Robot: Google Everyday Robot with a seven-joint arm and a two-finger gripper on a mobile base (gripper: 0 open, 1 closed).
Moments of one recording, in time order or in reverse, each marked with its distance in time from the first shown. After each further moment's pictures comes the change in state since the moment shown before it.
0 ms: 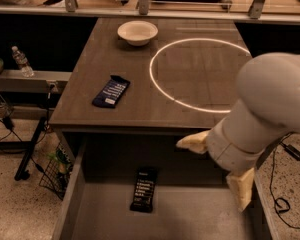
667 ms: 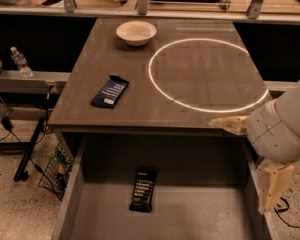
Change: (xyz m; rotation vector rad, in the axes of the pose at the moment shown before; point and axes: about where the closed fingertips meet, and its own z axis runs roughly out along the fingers) arm 0.011 0.021 -0.066 0.110 -0.098 0.324
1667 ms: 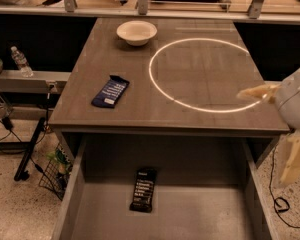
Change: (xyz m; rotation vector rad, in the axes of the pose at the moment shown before) arm 0.026 -0.027 -0.058 0.074 0.027 0.222
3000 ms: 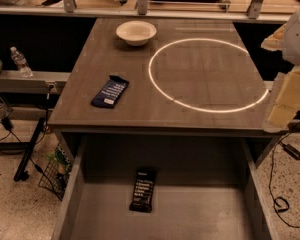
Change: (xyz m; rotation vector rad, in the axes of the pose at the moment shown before) arm -0.011 -0.063 -0.071 0.161 0.188 0.334
